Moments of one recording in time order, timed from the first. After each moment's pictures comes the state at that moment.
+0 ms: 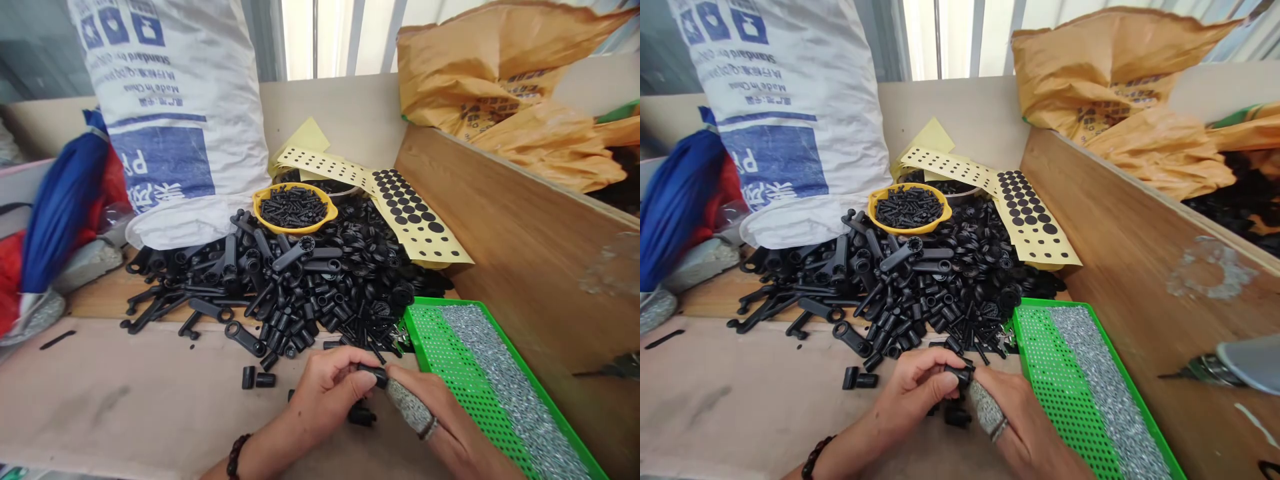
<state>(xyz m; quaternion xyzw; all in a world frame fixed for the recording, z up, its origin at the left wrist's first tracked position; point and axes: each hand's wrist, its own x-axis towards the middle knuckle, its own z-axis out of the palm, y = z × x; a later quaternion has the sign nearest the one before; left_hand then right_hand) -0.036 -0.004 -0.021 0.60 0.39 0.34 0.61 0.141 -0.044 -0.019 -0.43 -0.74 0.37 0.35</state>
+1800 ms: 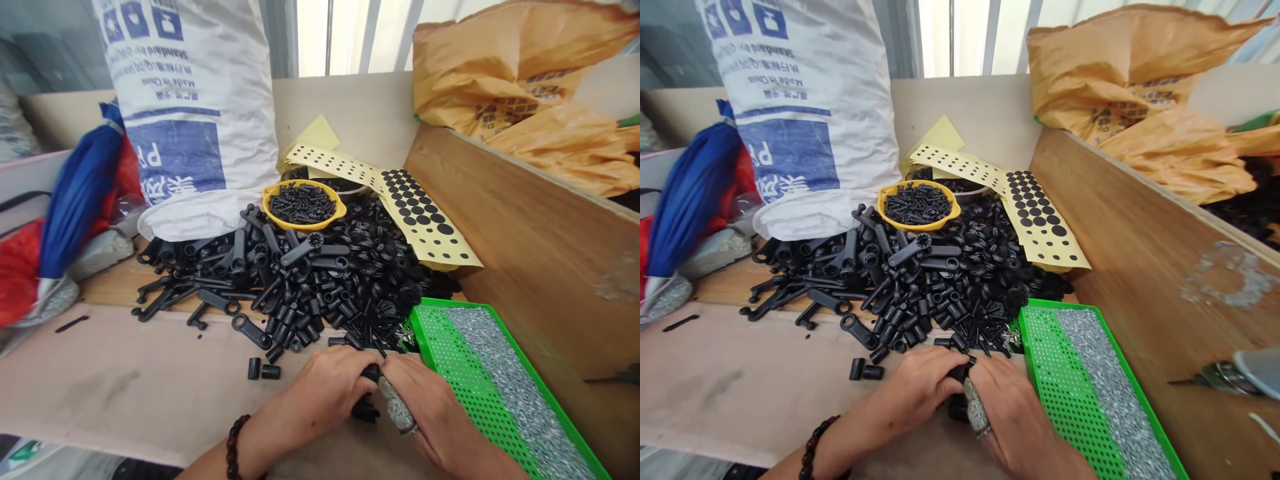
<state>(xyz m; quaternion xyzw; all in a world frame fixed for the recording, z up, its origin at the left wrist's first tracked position) -0.049 0.000 -0.025 0.89 0.31 0.22 0.25 0.133 -0.039 -0.037 -0.39 -0.85 0.11 0.34</state>
